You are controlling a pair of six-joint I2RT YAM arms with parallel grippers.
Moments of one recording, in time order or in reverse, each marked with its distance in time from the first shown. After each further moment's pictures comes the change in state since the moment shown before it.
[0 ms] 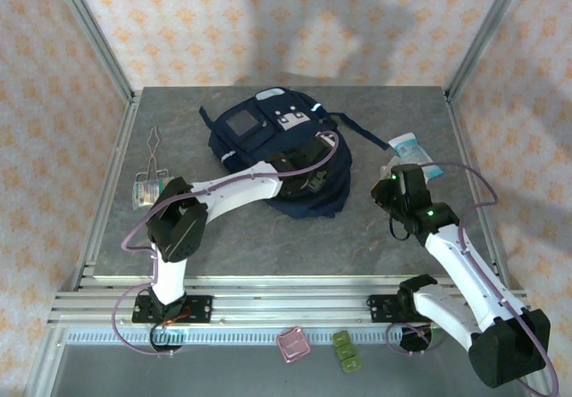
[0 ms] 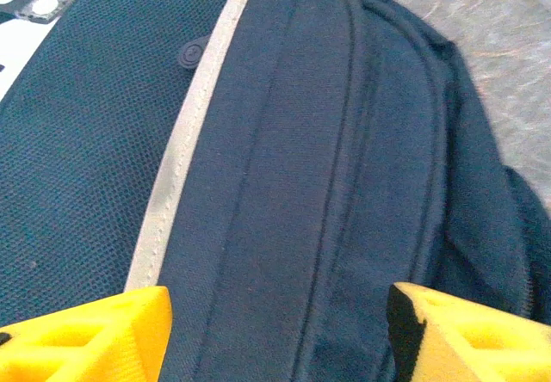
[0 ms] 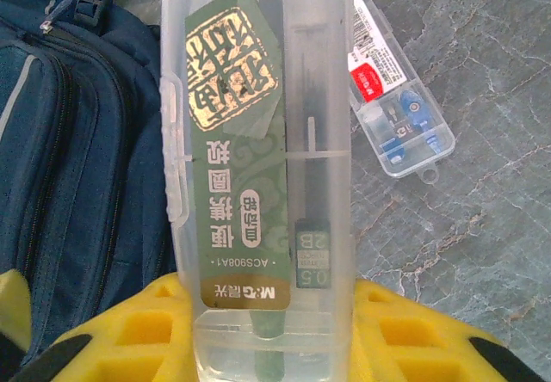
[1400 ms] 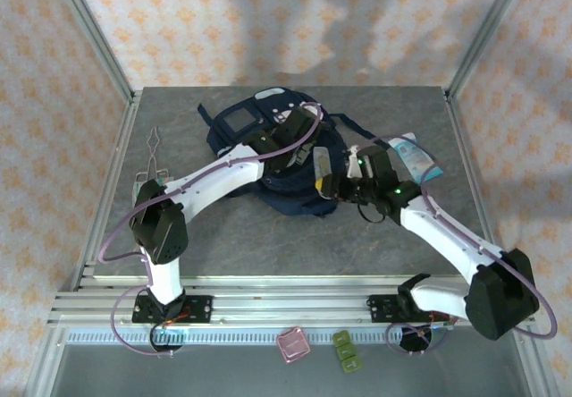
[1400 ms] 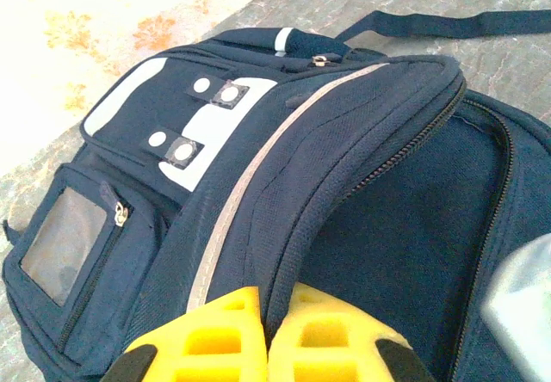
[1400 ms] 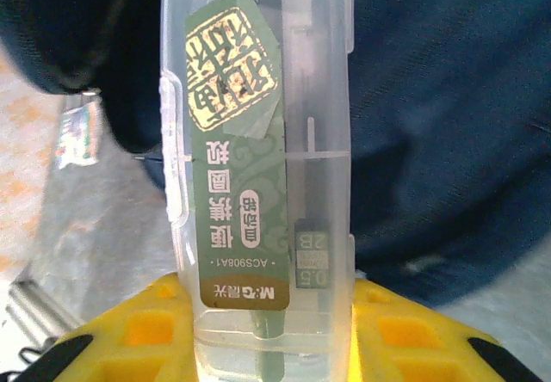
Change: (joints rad) left arm 0.086 -0.097 0.127 -0.089 -0.079 0.092; right arm 0.204 0.315 0.142 0.268 -0.452 -0.280
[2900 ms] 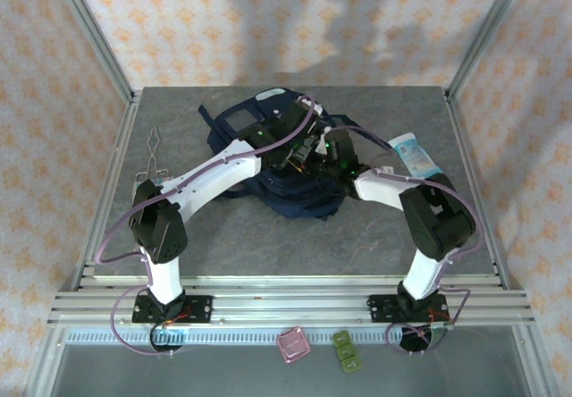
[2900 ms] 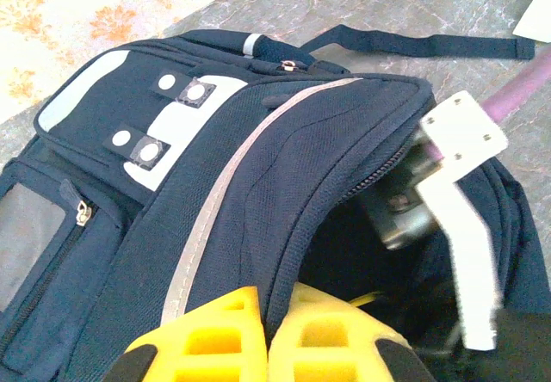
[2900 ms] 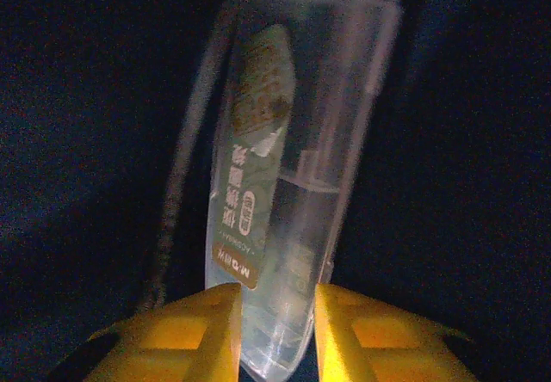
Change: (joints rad) left arm 0.015 0.000 0.057 -0.055 0.119 -0.087; right arm 0.038 0.554 0.137 0.721 -0.098 0.484
